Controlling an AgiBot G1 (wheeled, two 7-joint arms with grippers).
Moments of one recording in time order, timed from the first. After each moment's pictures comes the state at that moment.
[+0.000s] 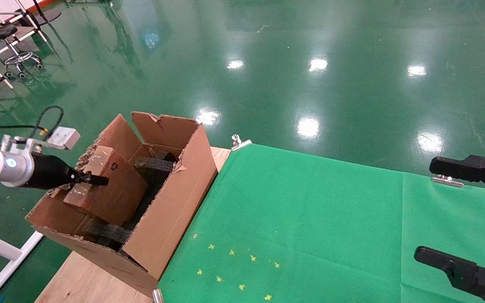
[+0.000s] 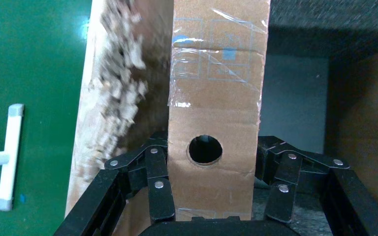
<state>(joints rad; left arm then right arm) -1.78 0.73 0.85 0.03 1.72 0.99 -0.54 1.08 -0.57 -0.36 1.23 -0.66 -1.44 0.13</state>
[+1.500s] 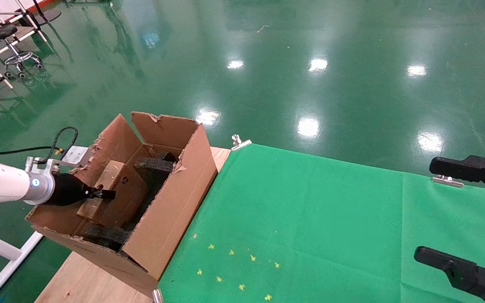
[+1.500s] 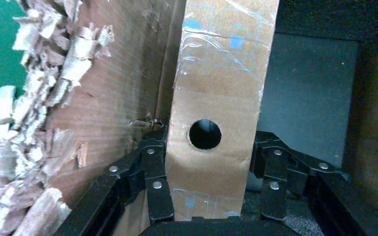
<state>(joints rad) -1.63 0.77 0.81 0.02 1.67 0.88 -0.59 1.08 -0.57 -0.36 1.23 -0.66 -1.44 0.13</state>
